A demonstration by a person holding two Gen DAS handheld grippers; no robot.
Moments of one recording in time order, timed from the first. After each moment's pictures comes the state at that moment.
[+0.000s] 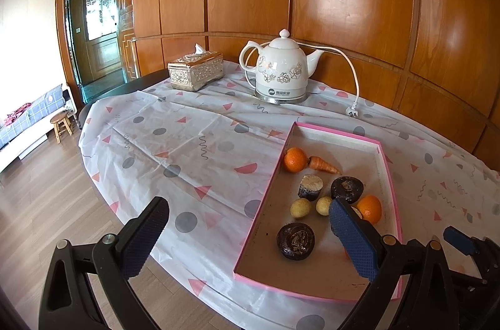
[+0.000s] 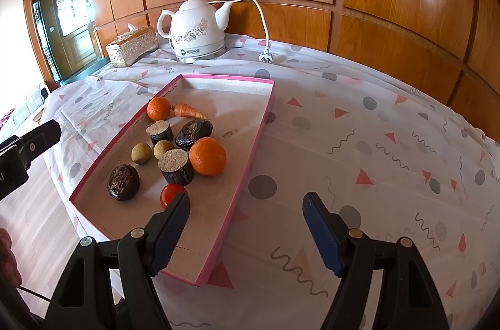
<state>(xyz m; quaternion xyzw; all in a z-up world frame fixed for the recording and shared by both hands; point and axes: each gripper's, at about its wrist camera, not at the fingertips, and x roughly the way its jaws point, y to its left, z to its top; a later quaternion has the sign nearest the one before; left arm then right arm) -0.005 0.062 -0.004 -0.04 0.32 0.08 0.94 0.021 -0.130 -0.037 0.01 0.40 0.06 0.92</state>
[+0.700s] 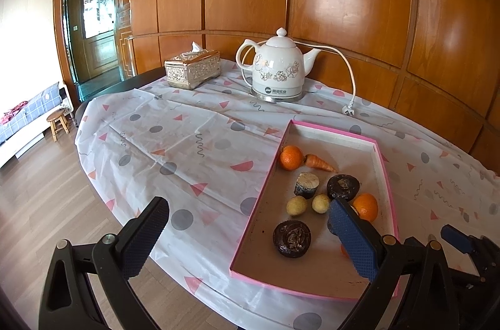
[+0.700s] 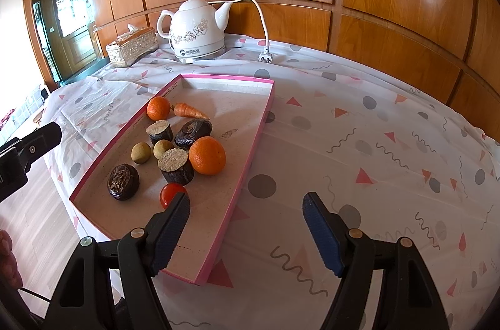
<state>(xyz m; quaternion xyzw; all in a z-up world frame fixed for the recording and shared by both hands) -0.008 0.060 -0.005 -0.05 0.32 0.07 0.94 0.020 -0.130 -0.037 0.01 0.40 0.06 0.92</state>
